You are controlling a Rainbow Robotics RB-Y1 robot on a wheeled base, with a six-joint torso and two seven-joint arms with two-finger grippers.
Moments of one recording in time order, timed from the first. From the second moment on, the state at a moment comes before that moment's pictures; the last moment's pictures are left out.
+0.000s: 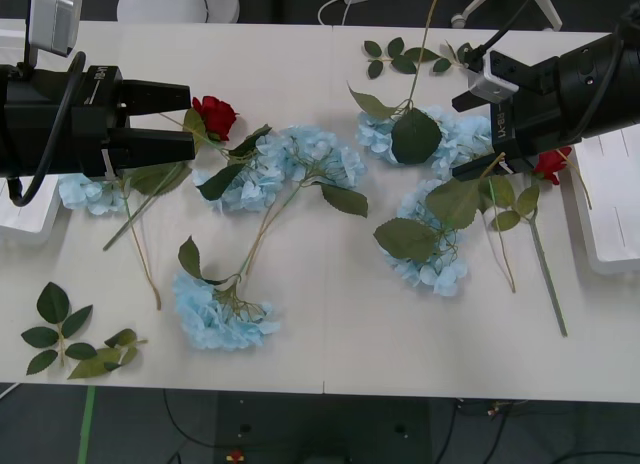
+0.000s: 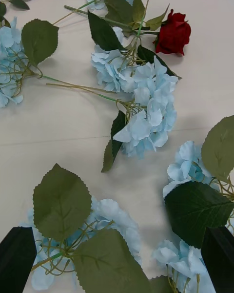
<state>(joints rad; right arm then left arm) -0.74 -1.00 0.39 -1.57 -1.68 1.20 2.70 -0.39 1.23 -0.31 -1.87 2.53 0.84 -2.64</state>
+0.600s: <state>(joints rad) -0.76 -1.00 0.42 -1.49 -1.70 1.18 2.70 -0.38 1.24 -0.26 -1.81 2.59 0.99 -2.62</state>
